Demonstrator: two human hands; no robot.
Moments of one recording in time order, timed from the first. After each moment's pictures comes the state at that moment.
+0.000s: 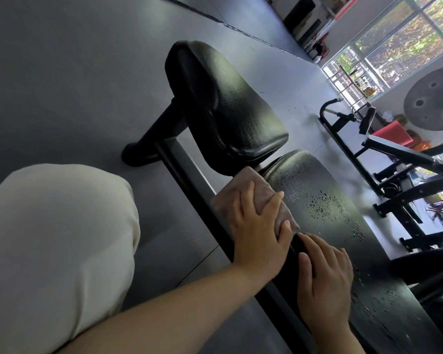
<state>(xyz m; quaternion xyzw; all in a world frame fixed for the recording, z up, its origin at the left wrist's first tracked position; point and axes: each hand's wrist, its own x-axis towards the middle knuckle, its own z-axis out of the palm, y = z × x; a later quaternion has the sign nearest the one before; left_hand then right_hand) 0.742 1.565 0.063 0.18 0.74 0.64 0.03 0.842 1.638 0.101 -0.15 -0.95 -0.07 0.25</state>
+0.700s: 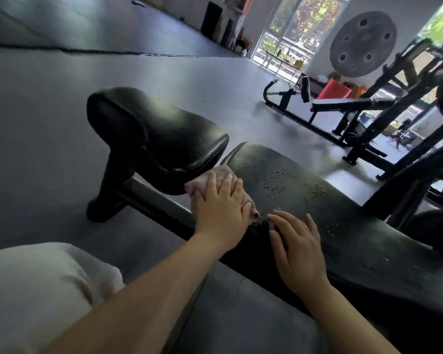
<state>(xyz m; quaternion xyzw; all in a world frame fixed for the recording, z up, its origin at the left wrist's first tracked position) 0.699 1.554 0.099 0.45 0.86 0.23 0.01 0.851 1.635 0.104 -0.21 -0.94 -0.05 0.28</state>
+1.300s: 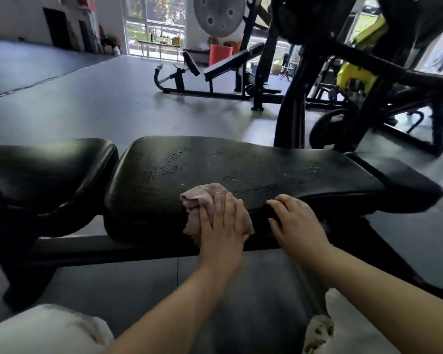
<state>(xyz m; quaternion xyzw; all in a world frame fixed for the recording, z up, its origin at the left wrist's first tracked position) 0.840 1.587 0.059 0.67 0.70 0.14 -0.19 1.002 1.644 0.097 -0.46 -0.86 -0.12 0.19</state>
